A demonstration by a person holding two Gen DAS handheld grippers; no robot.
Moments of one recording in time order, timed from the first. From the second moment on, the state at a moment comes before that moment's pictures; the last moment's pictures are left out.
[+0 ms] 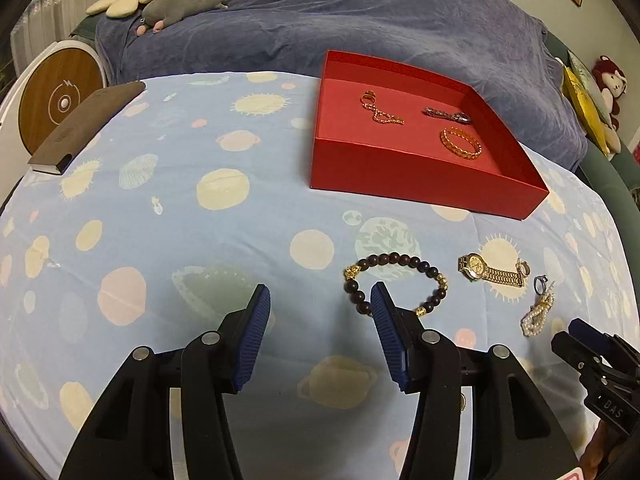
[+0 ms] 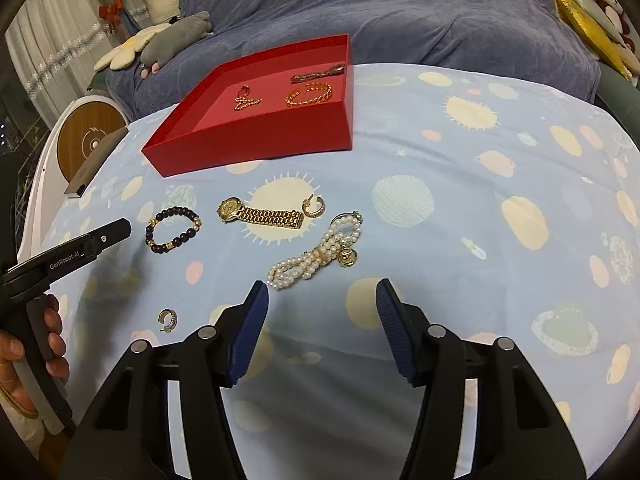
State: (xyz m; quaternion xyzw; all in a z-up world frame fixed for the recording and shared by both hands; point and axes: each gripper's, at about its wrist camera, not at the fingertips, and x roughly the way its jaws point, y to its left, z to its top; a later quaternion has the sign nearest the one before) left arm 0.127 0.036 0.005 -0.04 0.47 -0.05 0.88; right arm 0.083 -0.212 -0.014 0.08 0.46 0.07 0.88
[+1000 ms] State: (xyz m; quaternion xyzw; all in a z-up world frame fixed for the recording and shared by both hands) left arm 0.144 0.023 -0.009 -0.05 0.48 -0.07 0.87; right arm 0.112 -0.201 -0.027 0.08 0.46 0.04 0.89
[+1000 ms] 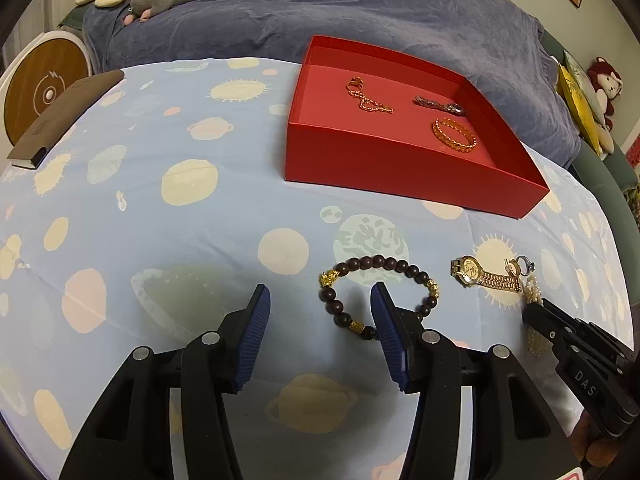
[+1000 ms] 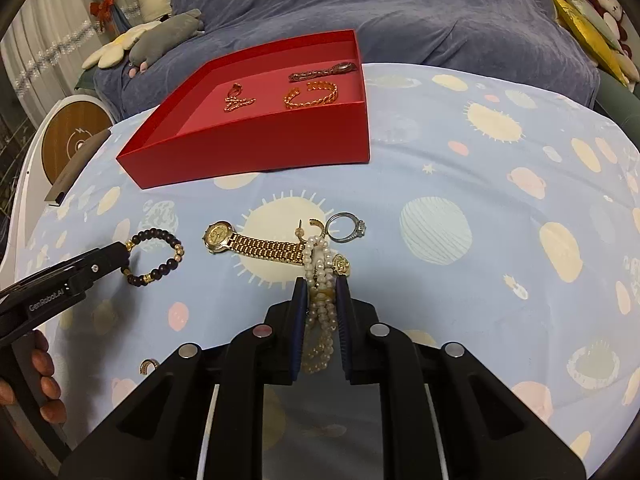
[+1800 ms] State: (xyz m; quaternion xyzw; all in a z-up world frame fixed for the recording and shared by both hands) left arm 0.137 0.002 0.008 -0.03 0.46 -0.09 0.88; right arm 0.095 -0.209 -0.006 0.10 0.44 0.06 0.89
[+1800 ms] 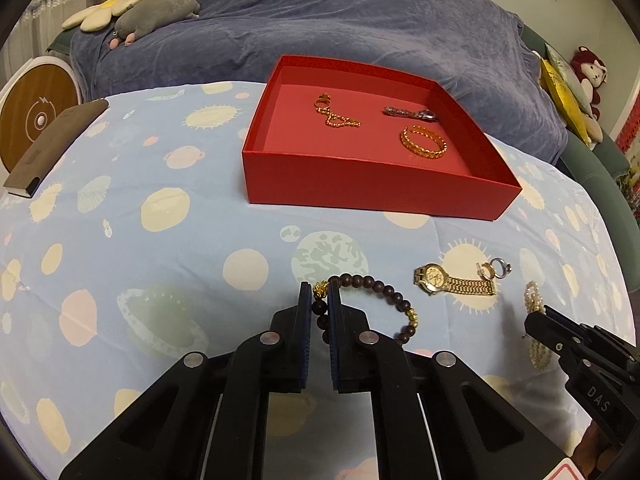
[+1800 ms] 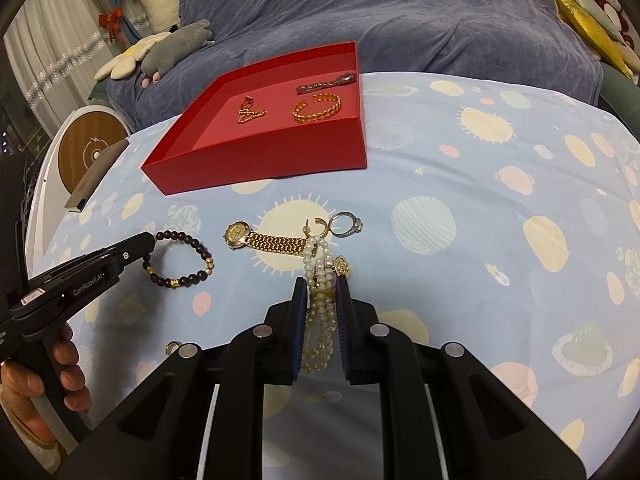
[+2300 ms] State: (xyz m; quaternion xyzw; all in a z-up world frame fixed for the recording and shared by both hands) left arm 0.128 0.004 0.073 -0.07 0.41 -0.13 0.90; right arm 0.104 -0.193 0.033 0.11 0.40 0.08 0.91
